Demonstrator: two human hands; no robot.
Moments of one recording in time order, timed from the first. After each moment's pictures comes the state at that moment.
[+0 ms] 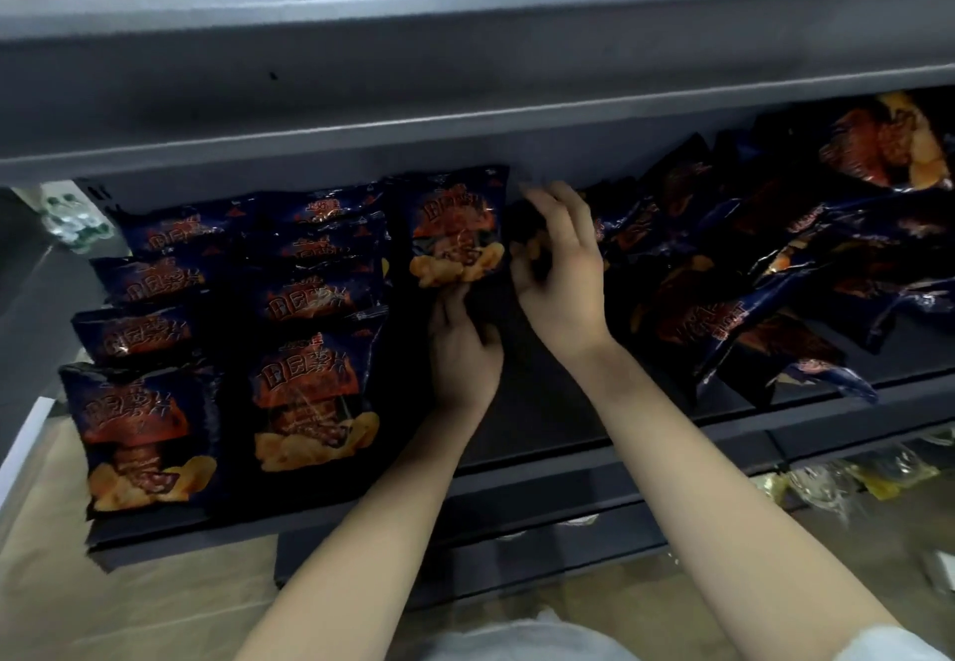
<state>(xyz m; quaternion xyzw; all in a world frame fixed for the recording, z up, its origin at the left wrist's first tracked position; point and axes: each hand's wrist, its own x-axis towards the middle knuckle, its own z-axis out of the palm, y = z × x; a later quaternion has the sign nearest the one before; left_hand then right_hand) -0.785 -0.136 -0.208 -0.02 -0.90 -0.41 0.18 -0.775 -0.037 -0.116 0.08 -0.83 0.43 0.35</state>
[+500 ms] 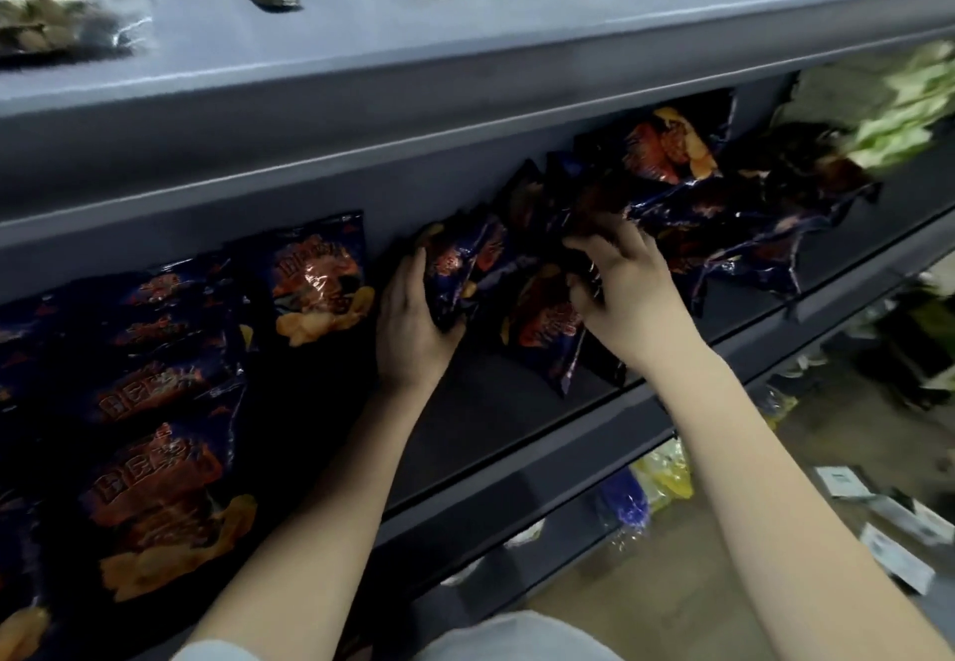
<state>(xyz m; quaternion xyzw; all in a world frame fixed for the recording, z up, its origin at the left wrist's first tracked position) -0.817 -0.069 -0.179 -0.22 -0.88 -0.38 0.18 -0.693 0.105 -0.083 -0.10 -0.96 0.15 0.22</state>
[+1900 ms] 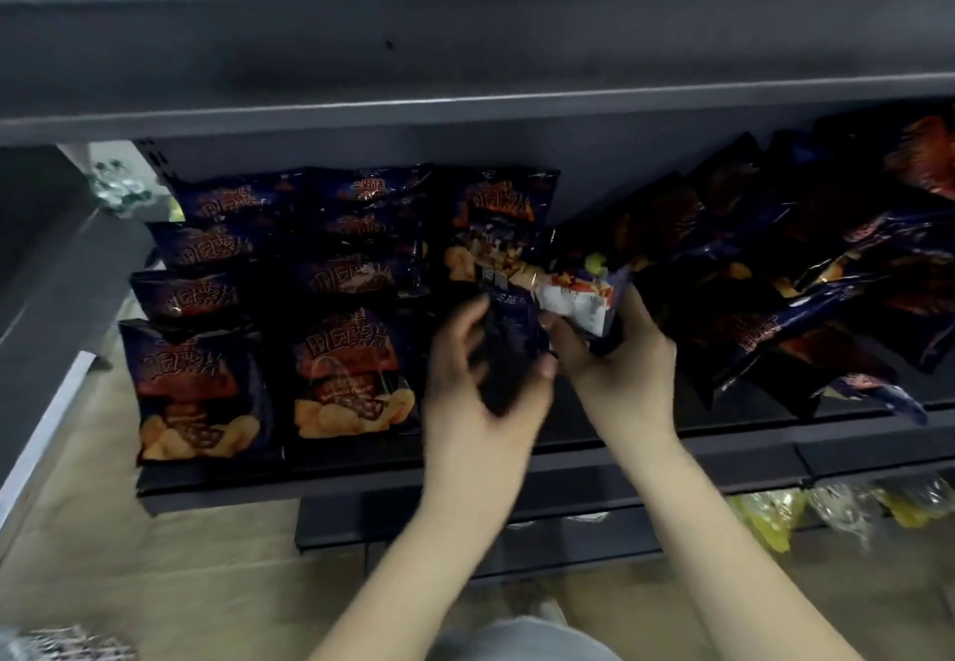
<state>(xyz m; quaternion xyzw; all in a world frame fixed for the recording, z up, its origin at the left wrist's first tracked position) -0.667 -0.171 -0.122 -0.05 -0.75 -0.65 0.14 -0.700 -0.048 -0.128 -0.02 -0.81 0.52 0.26</state>
